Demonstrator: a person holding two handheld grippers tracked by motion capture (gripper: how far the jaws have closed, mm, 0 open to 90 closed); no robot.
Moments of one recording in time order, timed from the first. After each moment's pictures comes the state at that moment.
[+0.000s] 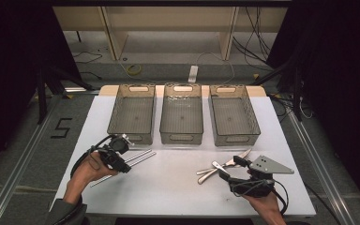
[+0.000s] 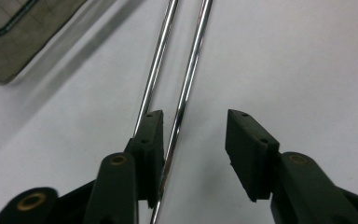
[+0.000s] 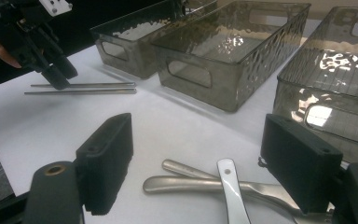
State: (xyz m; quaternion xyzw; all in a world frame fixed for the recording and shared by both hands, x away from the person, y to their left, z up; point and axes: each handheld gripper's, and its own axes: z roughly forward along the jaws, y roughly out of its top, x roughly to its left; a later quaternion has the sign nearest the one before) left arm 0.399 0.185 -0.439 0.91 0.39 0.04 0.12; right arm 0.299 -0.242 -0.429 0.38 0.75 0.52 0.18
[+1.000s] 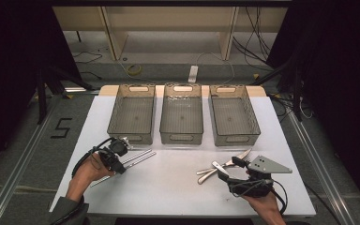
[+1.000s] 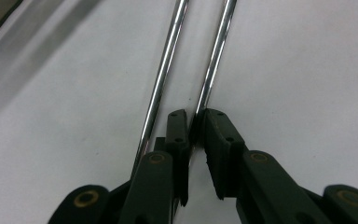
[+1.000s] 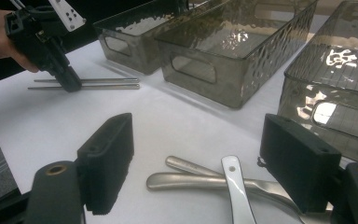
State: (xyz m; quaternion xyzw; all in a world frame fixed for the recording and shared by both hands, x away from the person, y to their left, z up) left arm 0.408 0.191 -0.462 0.92 0.39 0.03 0.08; right arm 0.300 -0.239 -0.430 0.37 0.75 0.51 0.17
